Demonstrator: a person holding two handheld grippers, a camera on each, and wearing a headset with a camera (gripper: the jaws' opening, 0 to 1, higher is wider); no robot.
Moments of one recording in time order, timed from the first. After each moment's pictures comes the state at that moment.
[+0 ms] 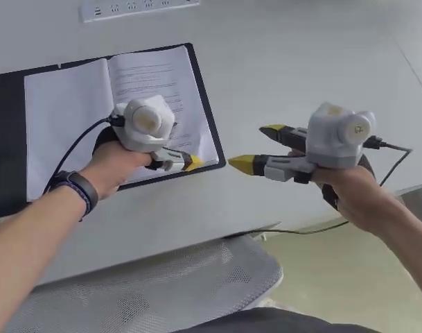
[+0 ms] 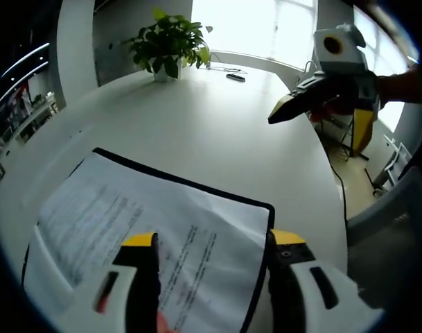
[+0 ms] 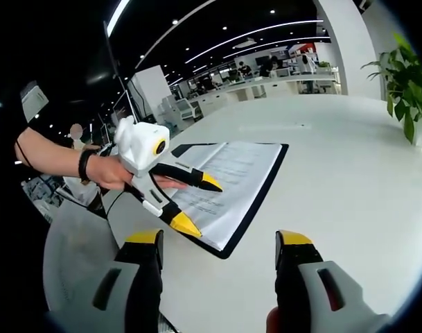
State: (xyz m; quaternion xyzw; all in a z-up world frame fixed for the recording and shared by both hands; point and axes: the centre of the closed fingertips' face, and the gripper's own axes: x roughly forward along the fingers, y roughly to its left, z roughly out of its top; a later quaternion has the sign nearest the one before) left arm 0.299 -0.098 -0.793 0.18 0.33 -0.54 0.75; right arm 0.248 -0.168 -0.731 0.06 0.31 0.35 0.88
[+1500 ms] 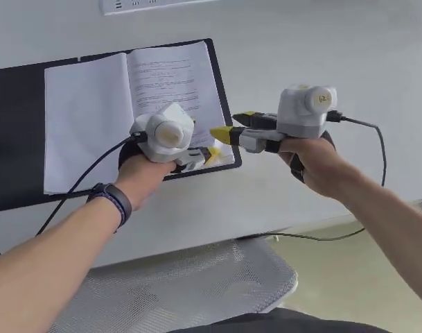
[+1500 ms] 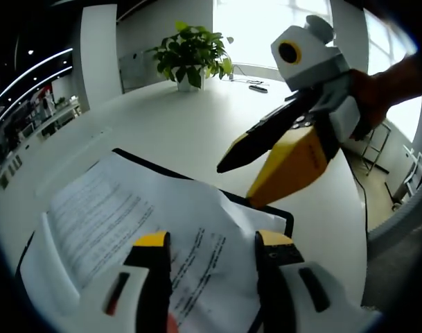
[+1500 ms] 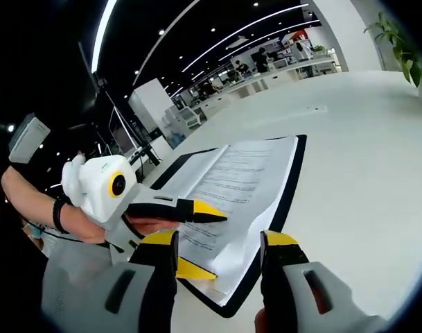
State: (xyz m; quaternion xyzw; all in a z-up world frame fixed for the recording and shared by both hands) left arm 0.309 -0.100 -0.801 0.16 0.30 -0.49 0.80; right arm 0.317 -0.117 -0.771 0.16 0.32 0.36 0.86
